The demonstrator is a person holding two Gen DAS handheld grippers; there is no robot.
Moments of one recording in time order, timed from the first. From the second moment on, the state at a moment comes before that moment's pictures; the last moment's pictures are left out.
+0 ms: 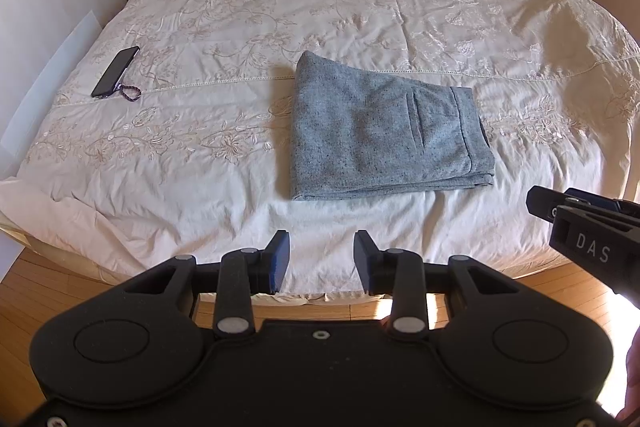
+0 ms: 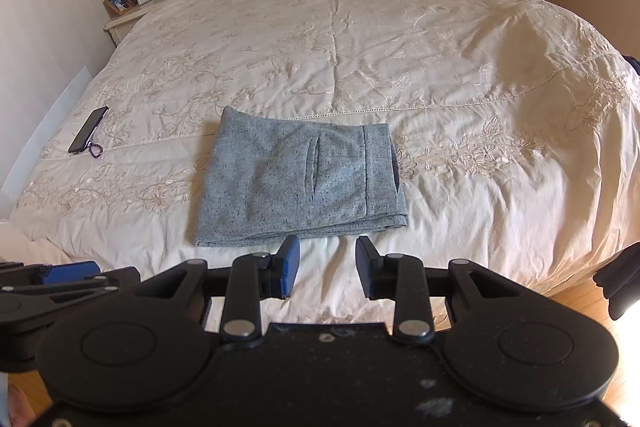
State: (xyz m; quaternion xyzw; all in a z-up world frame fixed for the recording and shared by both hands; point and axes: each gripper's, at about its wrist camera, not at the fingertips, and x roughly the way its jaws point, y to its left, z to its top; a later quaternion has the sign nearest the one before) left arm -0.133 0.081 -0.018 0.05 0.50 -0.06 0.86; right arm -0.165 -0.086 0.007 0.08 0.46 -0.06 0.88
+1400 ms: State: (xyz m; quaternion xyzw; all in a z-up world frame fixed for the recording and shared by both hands) left arm 0.036 0.083 -0.121 0.03 0.51 -0.11 0.85; right arm 0.003 -0.201 -0.128 0.11 0.48 -0.06 0.87
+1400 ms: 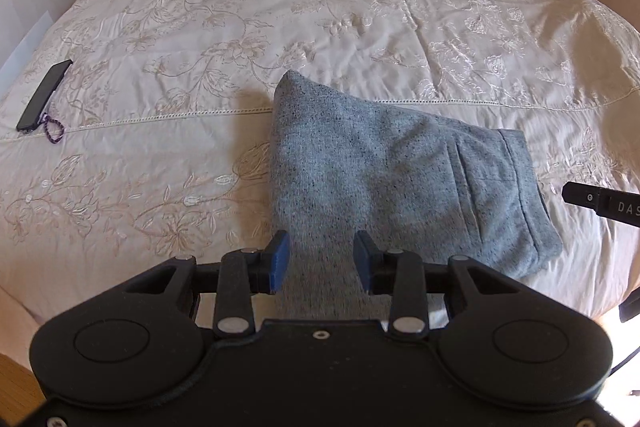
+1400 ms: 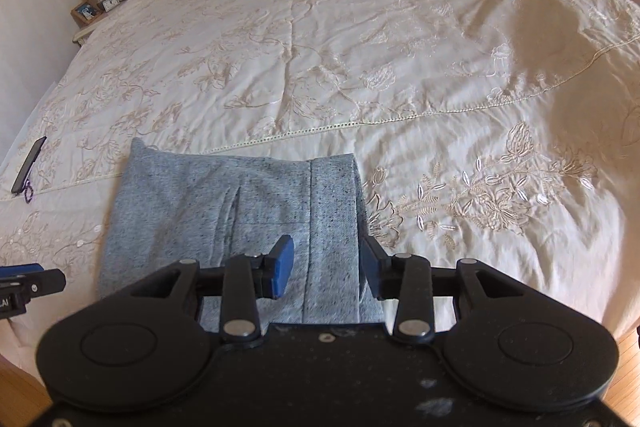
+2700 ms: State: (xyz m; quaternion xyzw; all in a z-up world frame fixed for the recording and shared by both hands) left arm 0.120 0.099 -0.127 -0.02 0.49 -0.21 0.84; right arm 0.076 -0.220 -0.148 0.20 0.48 0.00 0.86
